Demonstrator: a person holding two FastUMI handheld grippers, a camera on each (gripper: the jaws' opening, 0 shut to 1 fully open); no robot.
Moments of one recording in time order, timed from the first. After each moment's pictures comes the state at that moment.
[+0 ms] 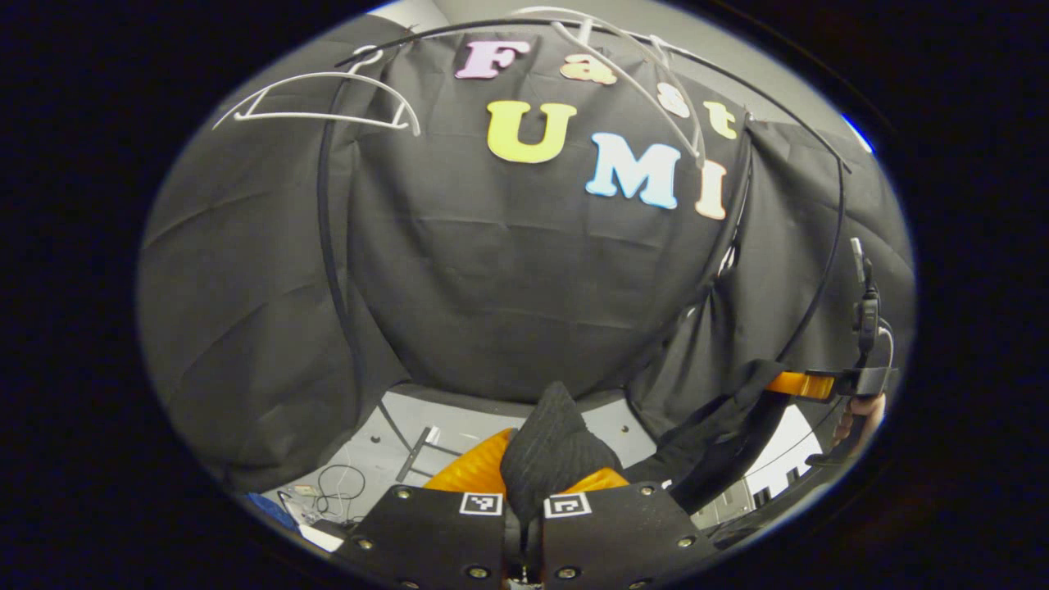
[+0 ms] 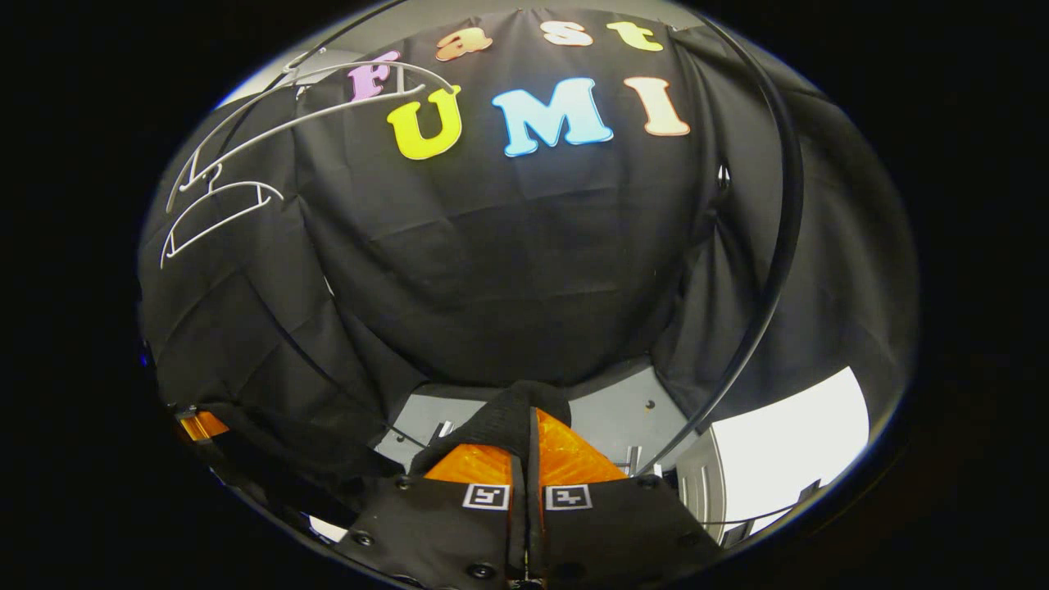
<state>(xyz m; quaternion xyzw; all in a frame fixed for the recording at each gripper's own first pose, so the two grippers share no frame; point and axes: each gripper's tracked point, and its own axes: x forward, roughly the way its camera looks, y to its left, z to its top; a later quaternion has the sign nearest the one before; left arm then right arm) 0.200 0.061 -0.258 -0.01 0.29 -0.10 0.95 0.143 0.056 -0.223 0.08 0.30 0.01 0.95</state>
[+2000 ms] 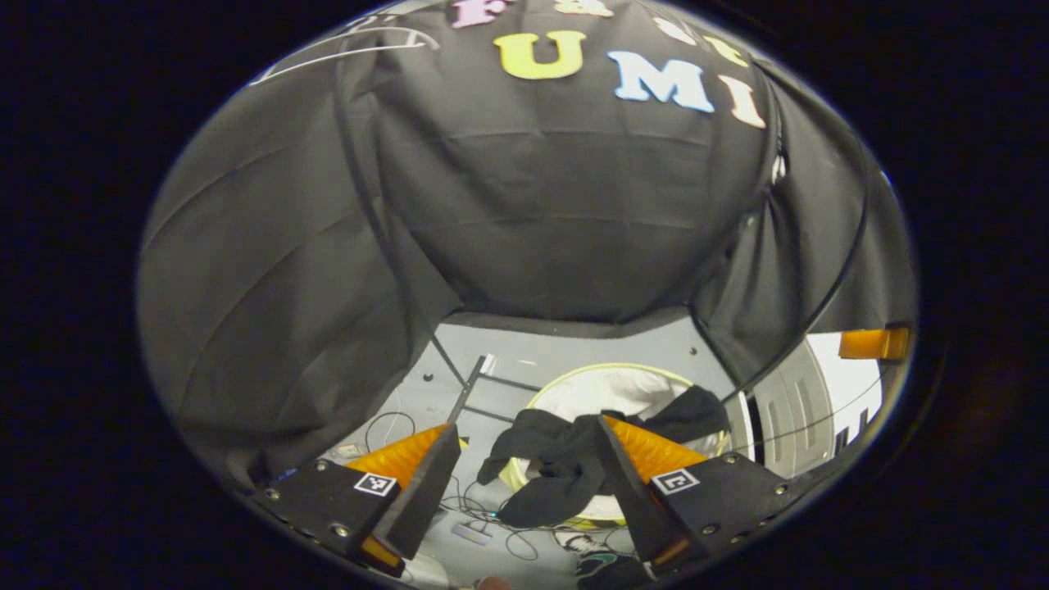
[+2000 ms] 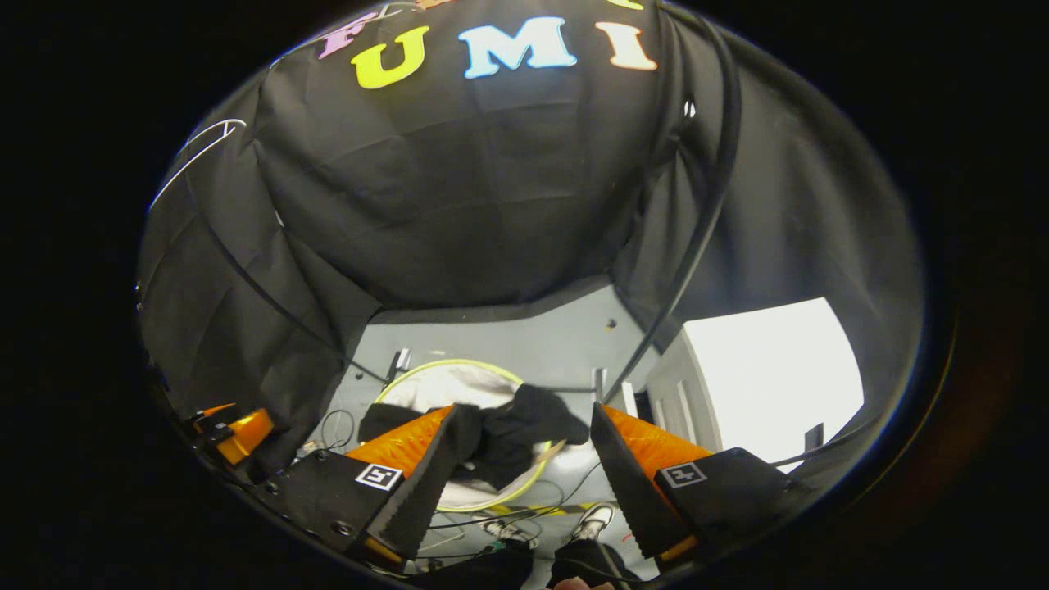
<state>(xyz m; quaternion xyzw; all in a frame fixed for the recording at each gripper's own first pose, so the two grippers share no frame) 0.129 0.096 -0.415 0.05 0.38 0.01 0.92 0.065 0.014 -0.302 0.04 0.38 -0.07 0.92</state>
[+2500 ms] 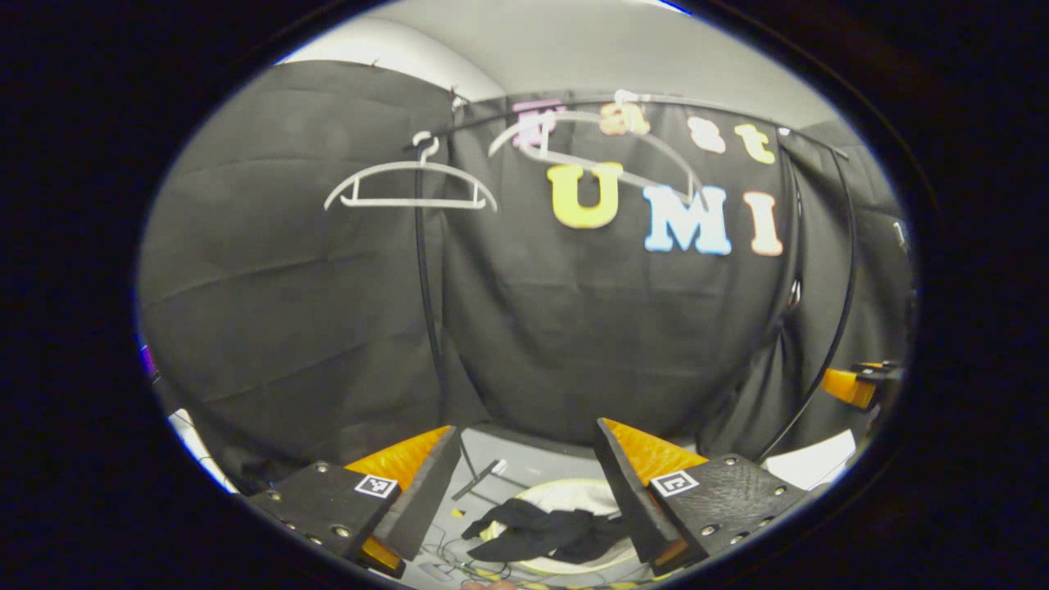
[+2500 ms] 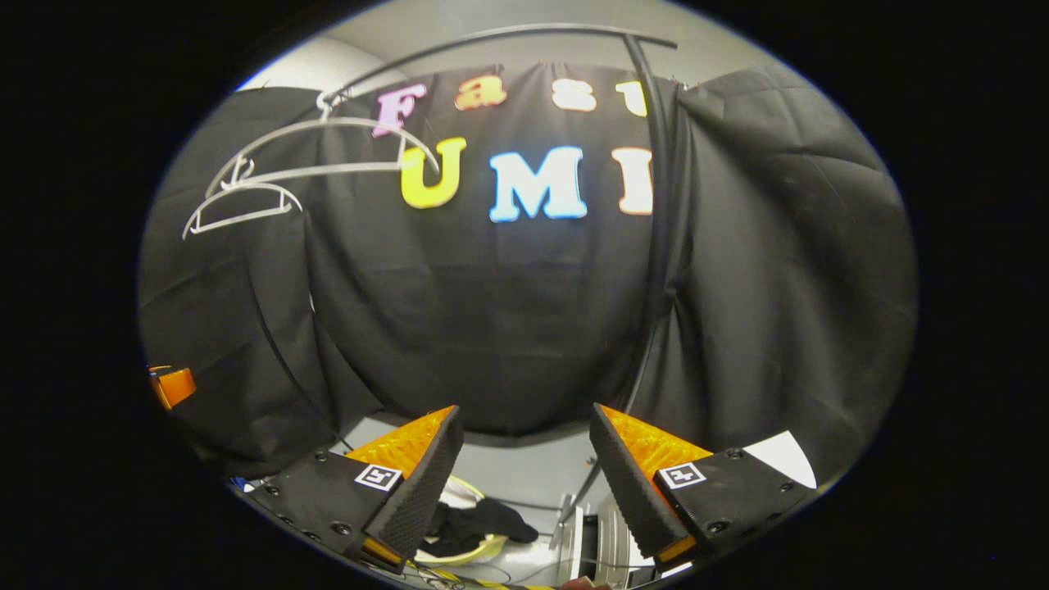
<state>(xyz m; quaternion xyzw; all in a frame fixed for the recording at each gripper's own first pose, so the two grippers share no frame) 0.080 0.012 -0.142 0.02 0.12 0.09 0.99 0.084 -0.041 -0.108 0.00 0.13 0.00 0.99</state>
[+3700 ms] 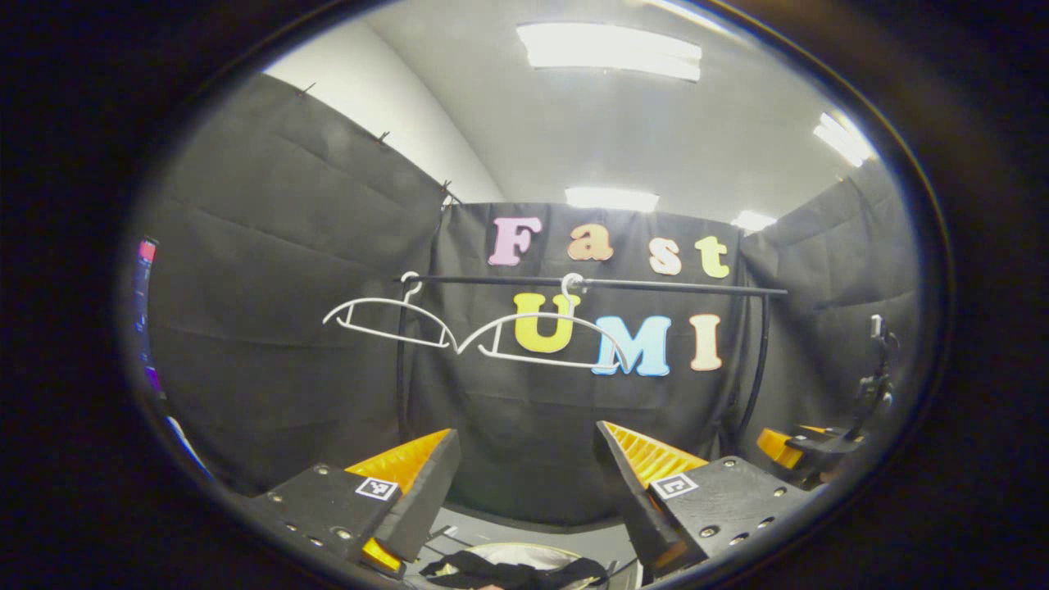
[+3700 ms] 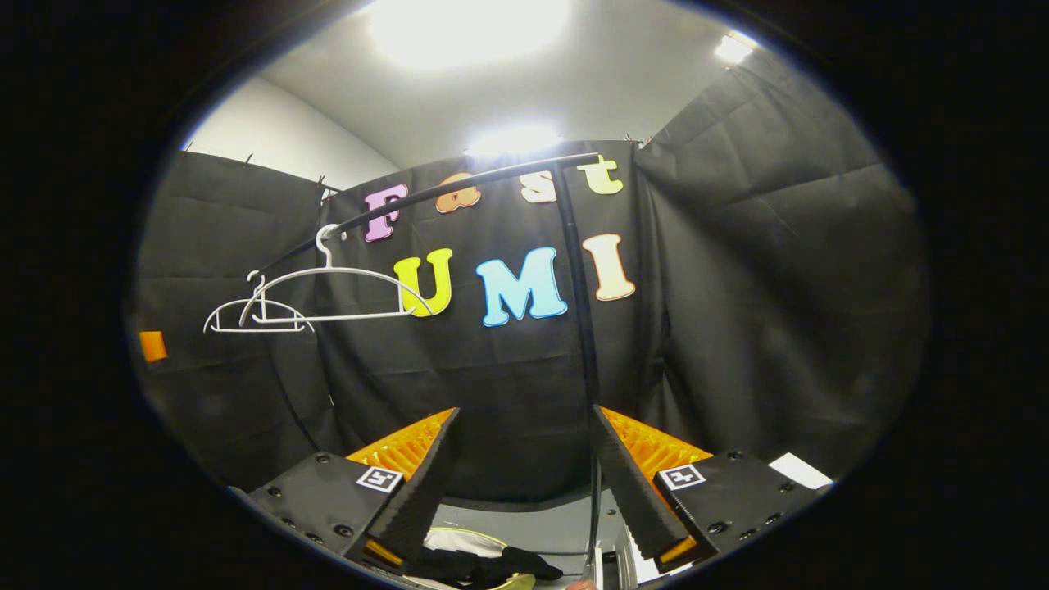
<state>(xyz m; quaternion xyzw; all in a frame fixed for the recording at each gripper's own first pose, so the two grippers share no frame) -0.038 -0.036 0.037 -0.03 -0.04 0.02 1.00 0.032 -0.061 -0.011 0.05 0.00 -0.01 1.00</state>
